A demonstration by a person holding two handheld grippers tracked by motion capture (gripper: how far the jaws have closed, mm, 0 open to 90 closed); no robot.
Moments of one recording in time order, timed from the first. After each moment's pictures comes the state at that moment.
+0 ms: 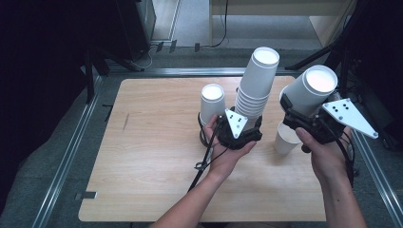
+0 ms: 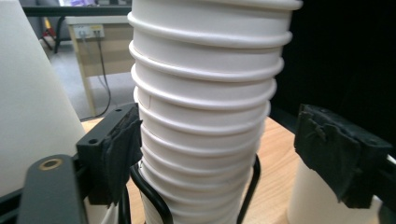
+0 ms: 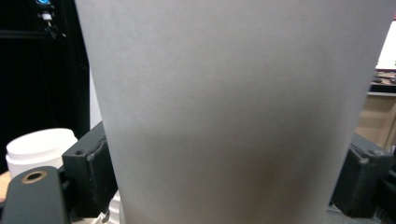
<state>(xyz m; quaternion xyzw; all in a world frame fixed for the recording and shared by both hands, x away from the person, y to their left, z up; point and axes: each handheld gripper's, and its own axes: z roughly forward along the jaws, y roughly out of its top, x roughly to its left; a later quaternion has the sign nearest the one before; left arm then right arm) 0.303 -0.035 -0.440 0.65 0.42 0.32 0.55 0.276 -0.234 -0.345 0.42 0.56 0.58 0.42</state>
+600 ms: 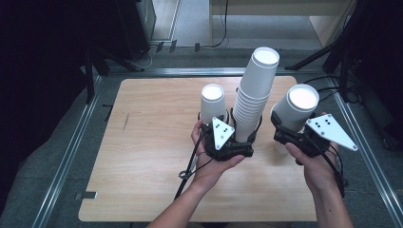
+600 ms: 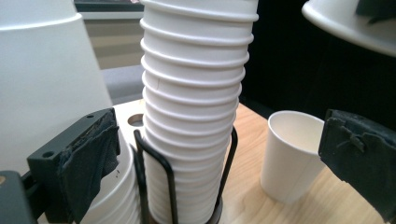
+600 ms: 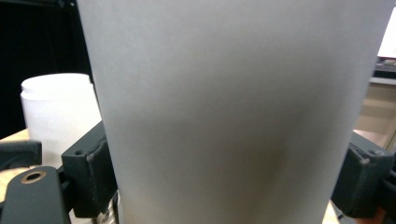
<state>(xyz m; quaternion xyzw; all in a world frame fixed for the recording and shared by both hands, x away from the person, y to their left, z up) 0.268 0.001 -0.428 0.67 0.39 0.29 0.56 0.266 -0.223 -0.384 0.41 0.60 0.55 0.40</state>
